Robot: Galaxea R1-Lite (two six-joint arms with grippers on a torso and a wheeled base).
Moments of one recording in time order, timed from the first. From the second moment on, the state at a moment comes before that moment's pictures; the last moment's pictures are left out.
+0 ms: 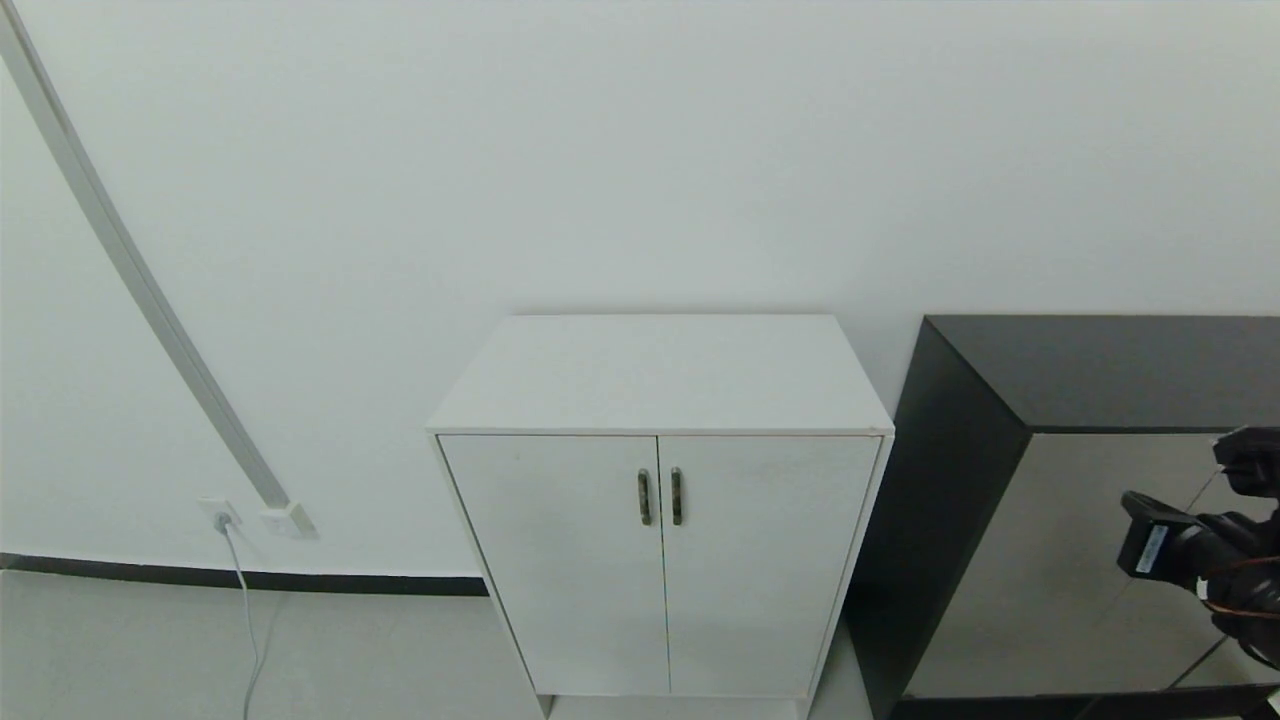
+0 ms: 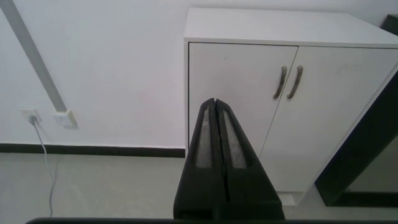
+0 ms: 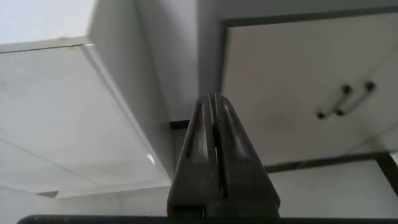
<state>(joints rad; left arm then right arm) 0.00 0.00 0.00 0.00 0.03 -0.02 0.01 1.67 -0.14 -1.34 -0.16 0.07</state>
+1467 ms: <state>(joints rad) 0.00 0.00 0.00 0.00 0.03 -0.02 -0.12 0.94 0.00 -0.64 0.04 0.07</state>
